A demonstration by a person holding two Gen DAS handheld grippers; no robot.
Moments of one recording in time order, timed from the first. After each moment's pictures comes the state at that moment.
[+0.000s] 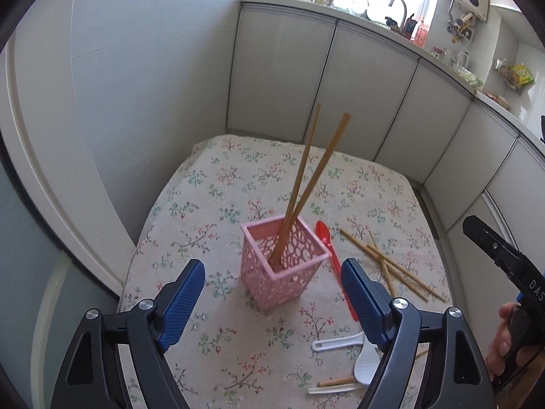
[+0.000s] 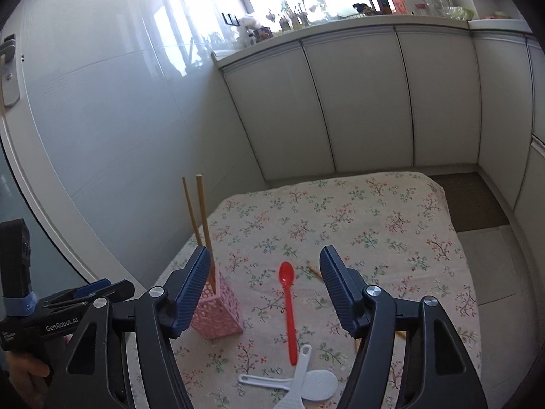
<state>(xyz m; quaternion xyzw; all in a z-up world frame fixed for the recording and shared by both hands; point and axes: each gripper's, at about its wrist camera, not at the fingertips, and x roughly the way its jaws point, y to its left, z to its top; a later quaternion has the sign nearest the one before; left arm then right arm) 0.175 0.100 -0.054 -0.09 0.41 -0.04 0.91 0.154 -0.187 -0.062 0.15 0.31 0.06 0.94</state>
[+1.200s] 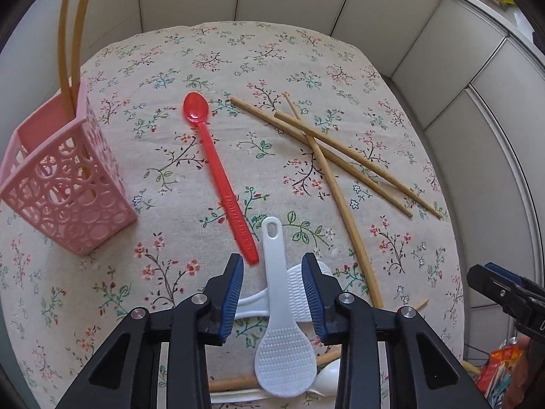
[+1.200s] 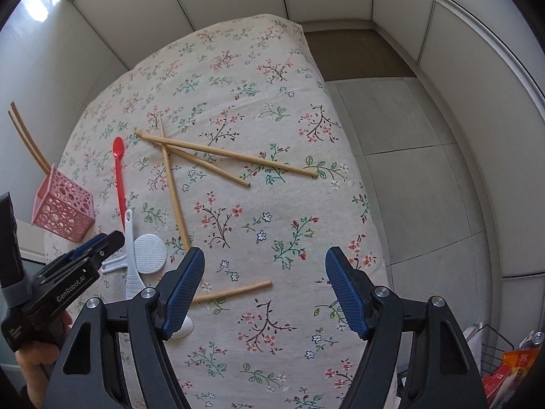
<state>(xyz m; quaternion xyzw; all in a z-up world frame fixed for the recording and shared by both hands) 0.222 -0.068 -0.180 -0.03 0.56 -0.14 0.82 0.102 -0.301 -0.168 0.21 0.56 -0.11 0.79</state>
